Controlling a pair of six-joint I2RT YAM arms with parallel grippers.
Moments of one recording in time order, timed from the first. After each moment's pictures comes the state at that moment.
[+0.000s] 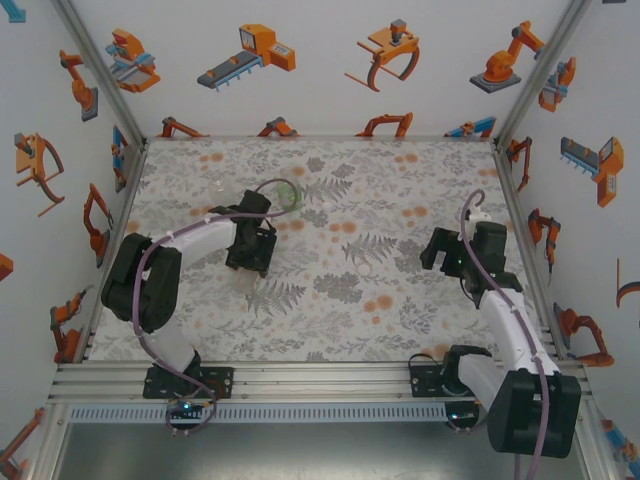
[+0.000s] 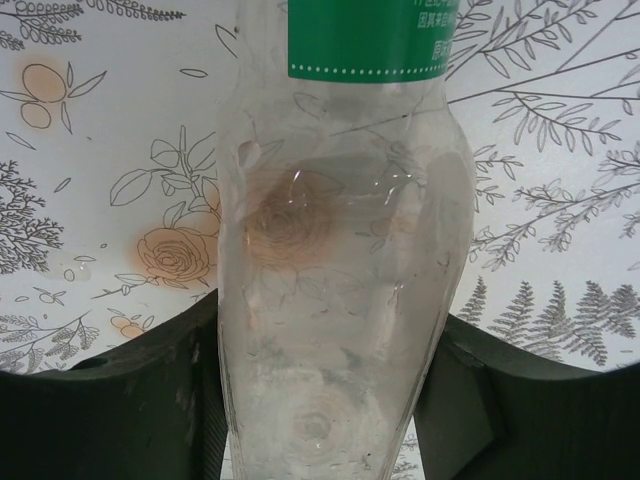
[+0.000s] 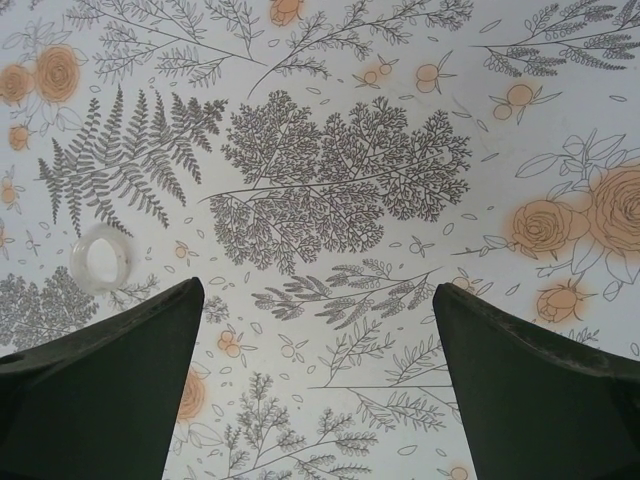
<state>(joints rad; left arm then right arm) -0.51 1.72 1.06 -0.65 -0.08 -0.19 -0.08 0.96 0.53 -0.28 -0.24 0.17</state>
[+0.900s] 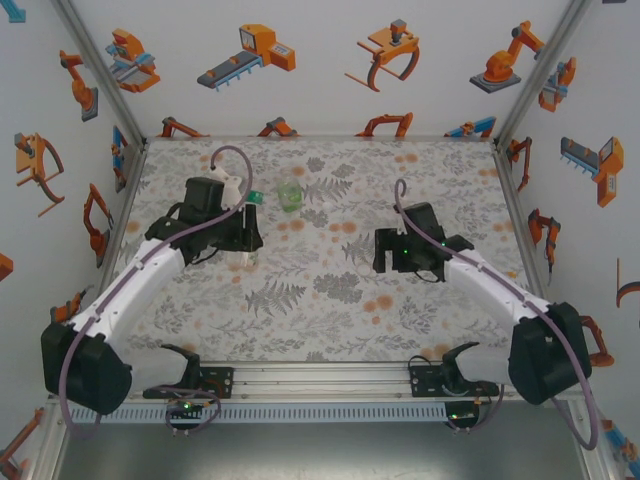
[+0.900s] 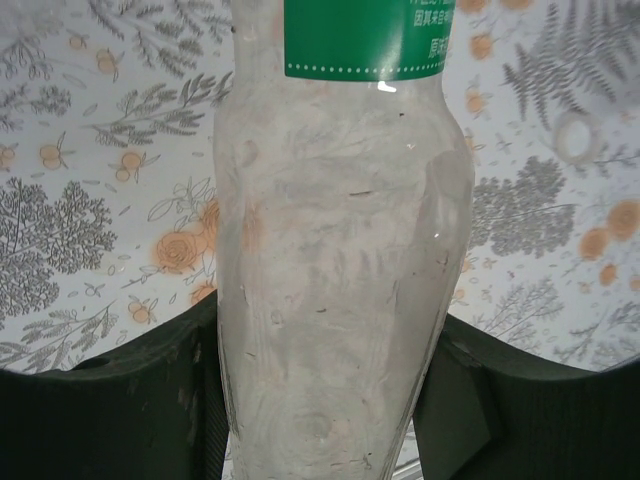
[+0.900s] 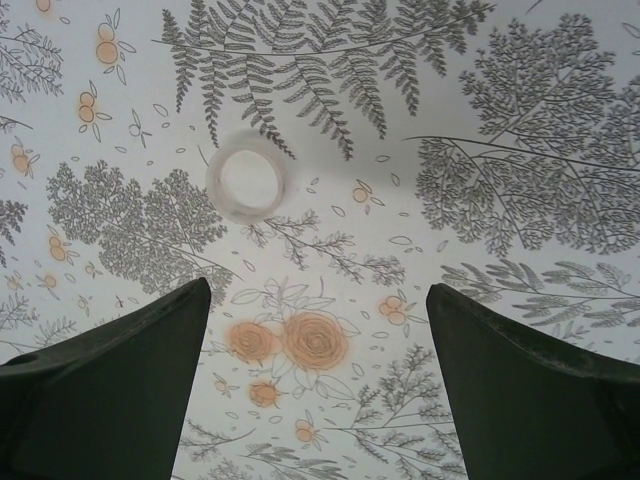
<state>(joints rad) -0.41 1.20 1.01 -0.59 0.14 -0.21 0.44 1.29 0.81 -0.47 -0.06 0.32</state>
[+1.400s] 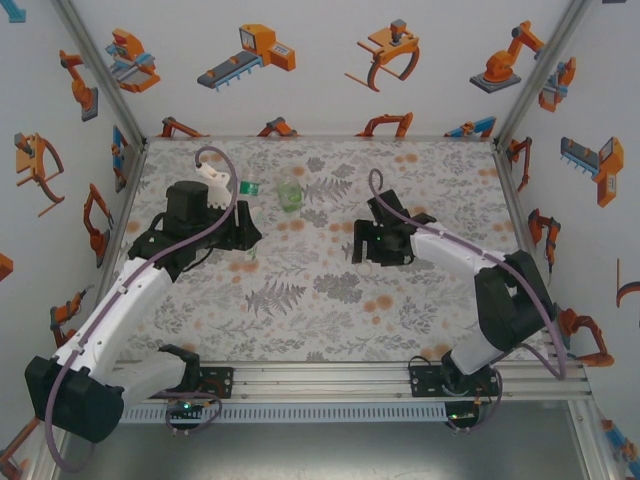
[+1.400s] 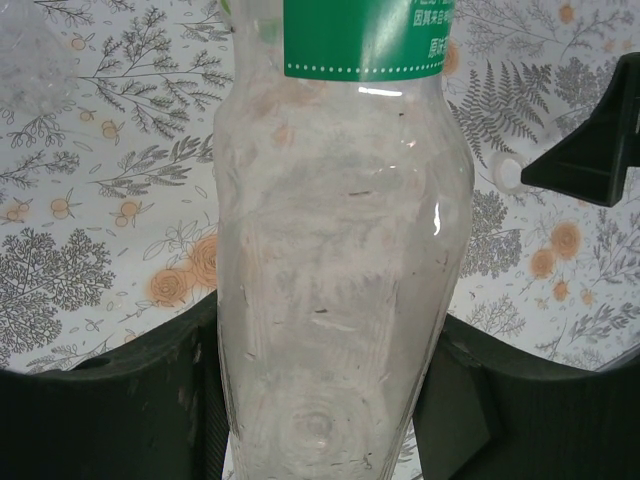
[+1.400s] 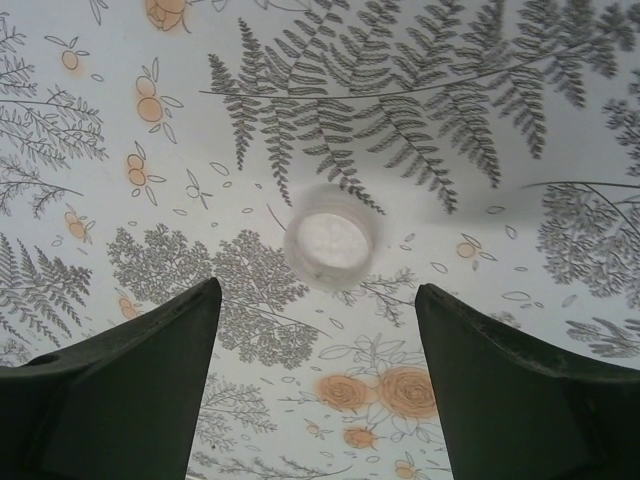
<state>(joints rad) -0.40 1.08 0.97 -0.52 0.17 -0.20 0.53 1.60 1.01 -0.50 -0.06 0.52</state>
